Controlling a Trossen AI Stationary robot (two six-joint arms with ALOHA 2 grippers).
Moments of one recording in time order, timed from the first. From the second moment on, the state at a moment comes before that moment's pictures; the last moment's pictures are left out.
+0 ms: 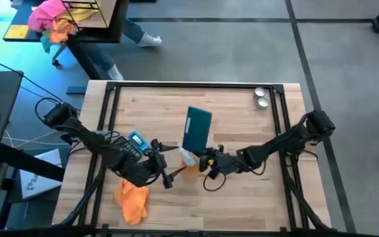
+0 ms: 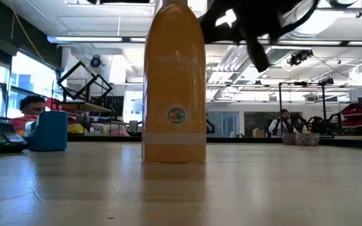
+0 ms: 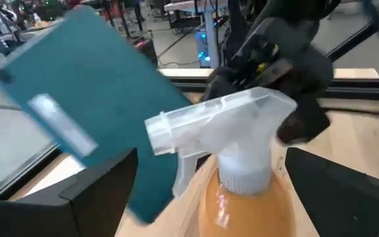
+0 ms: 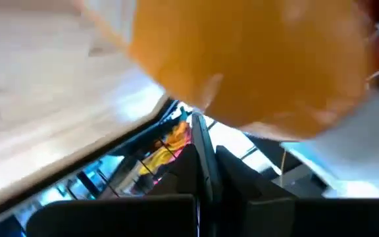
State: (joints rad) left arm -0.60 1.46 0.94 0.10 -0.97 -0.21; right arm 0.43 1.67 0.96 0.22 0.75 -1.94
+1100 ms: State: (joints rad) left arm -0.60 1.59 0.94 0.33 -0.89 -0.26; right arm 0.48 1.62 0.96 0.19 0.78 -1.89
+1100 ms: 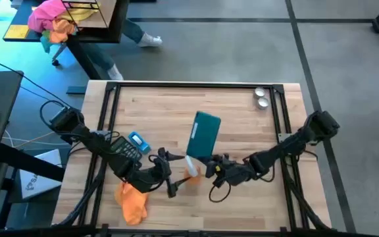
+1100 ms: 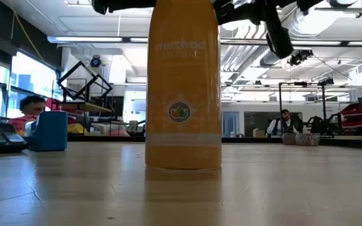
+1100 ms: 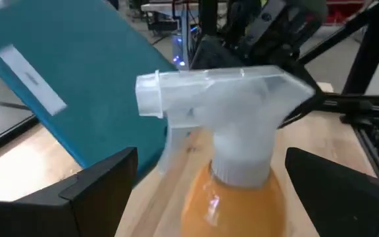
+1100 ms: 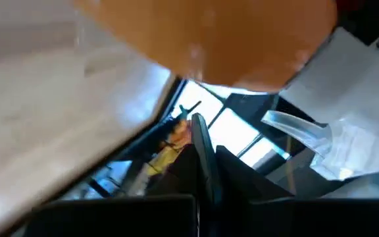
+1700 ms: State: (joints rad) left arm -0.56 1.68 0.94 0.47 -0.79 -0.29; right arm 0.35 1.63 0.96 0.24 0.47 -2.23
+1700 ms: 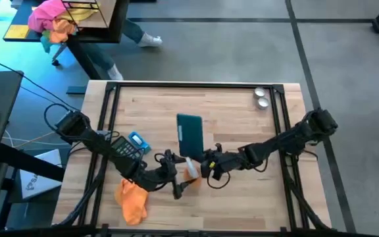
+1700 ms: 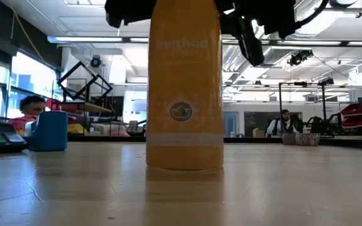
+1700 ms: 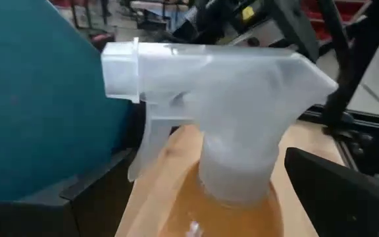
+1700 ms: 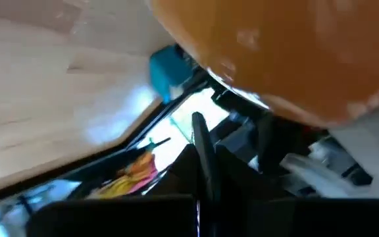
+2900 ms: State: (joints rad) left arm -0.54 1.67 0.95 0.47 -0.65 -0.29; right arm 0.35 1.68 0.90 0.44 0.40 -2.13
